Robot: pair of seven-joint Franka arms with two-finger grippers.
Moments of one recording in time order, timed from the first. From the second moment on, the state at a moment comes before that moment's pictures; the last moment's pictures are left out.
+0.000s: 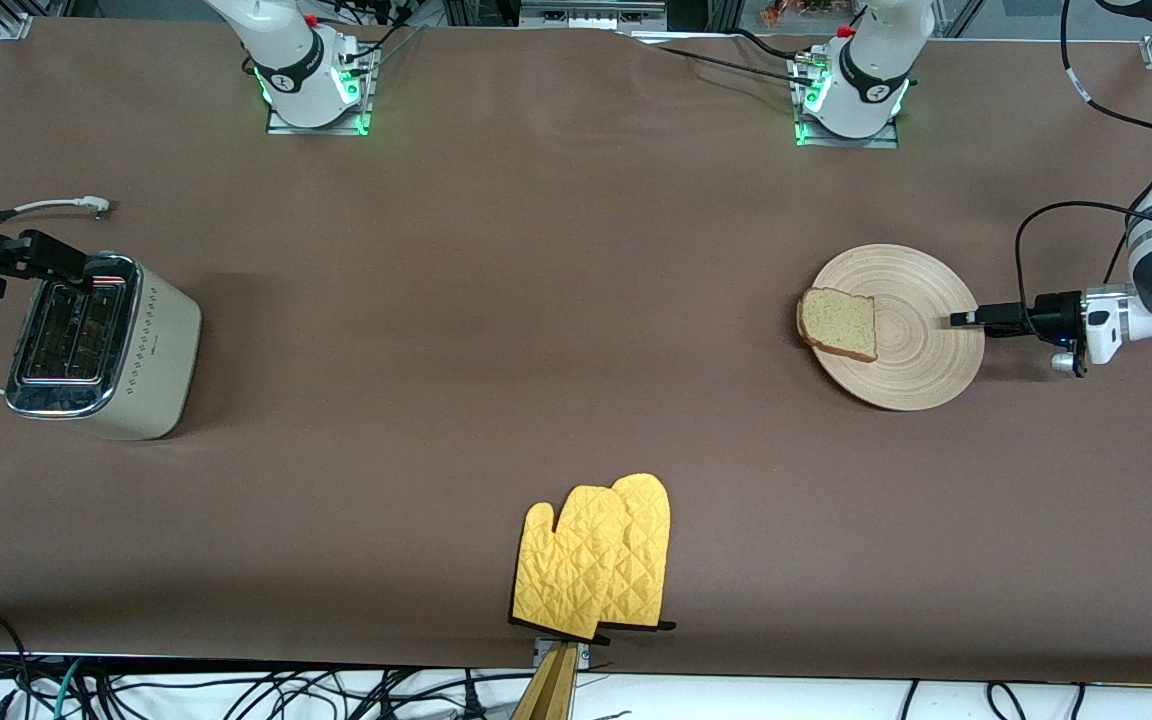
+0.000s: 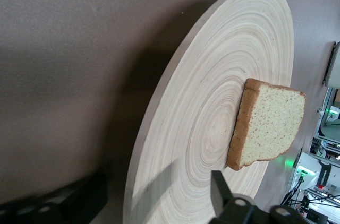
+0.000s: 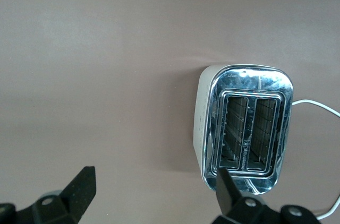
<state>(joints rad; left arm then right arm) 0.54 0.66 0.03 -1.89 -0.63 1.81 0.93 -0.05 0.11 -0.02 -1.56 -0.02 1.65 -0.12</state>
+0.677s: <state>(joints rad) 0.53 0.67 0.03 -1.89 -0.63 1.79 1.01 -0.05 0.11 -0.02 -1.56 -0.02 1.65 -0.12</state>
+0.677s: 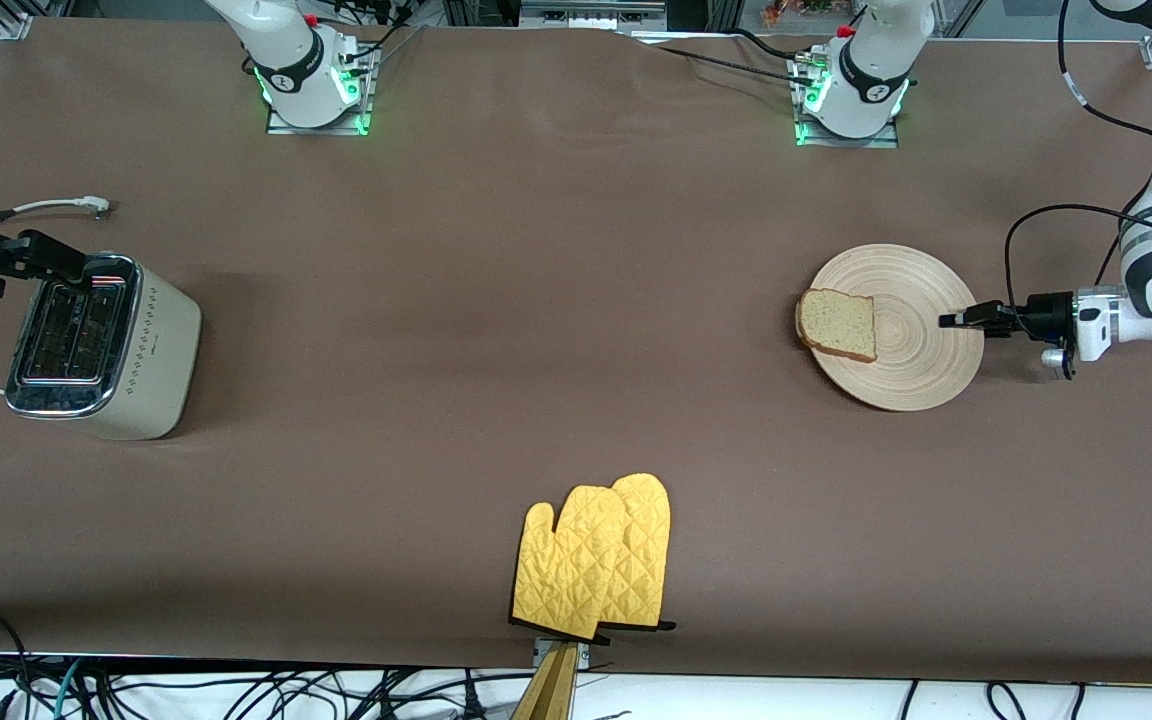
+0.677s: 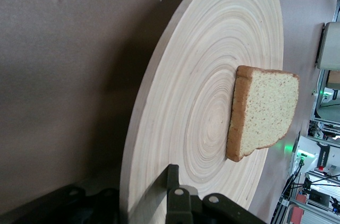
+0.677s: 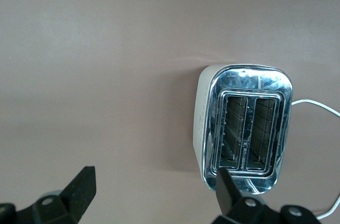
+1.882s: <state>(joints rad) 0.51 0.67 -0.08 -1.88 -0.72 1.75 1.02 -0.05 0.11 -0.02 -1.56 -0.02 1.65 -0.12</state>
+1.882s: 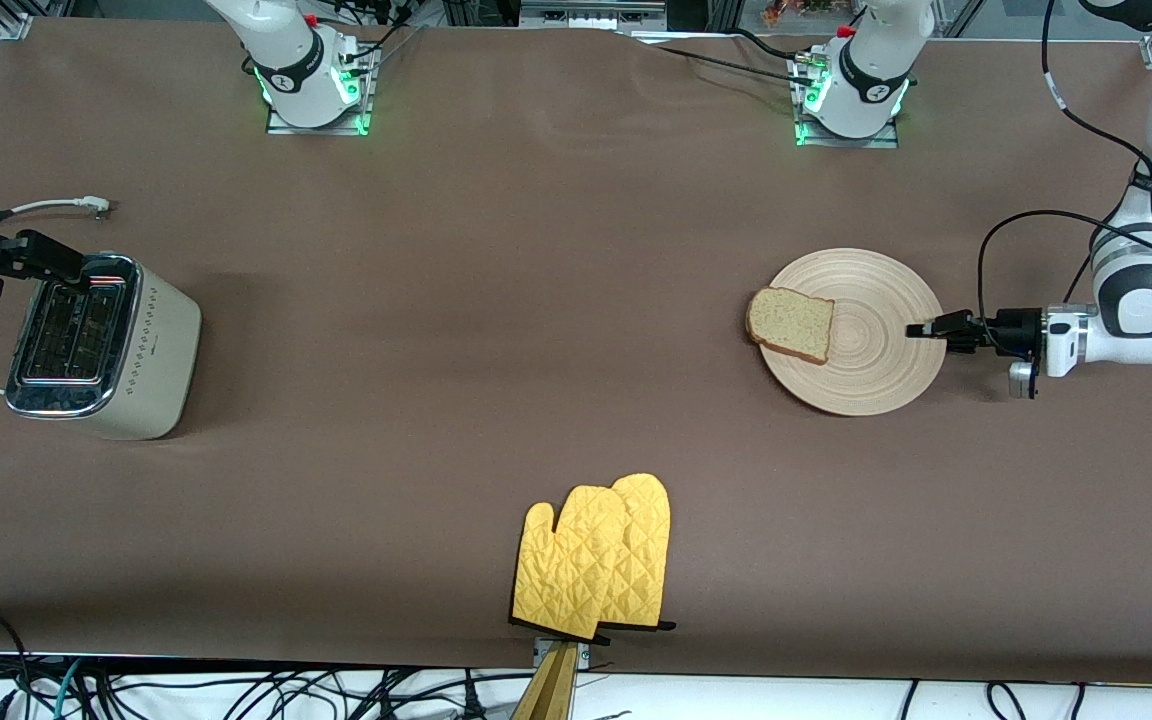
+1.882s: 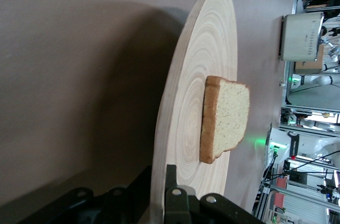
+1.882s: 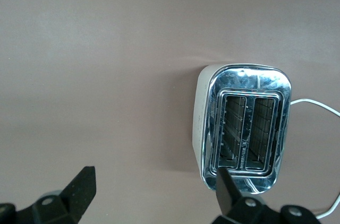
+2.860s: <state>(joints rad) 0.31 0.68 -0.19 -1.88 -1.06 1.75 0.89 -0.05 0.11 -0.02 -1.56 -0.02 1.65 -0.12</state>
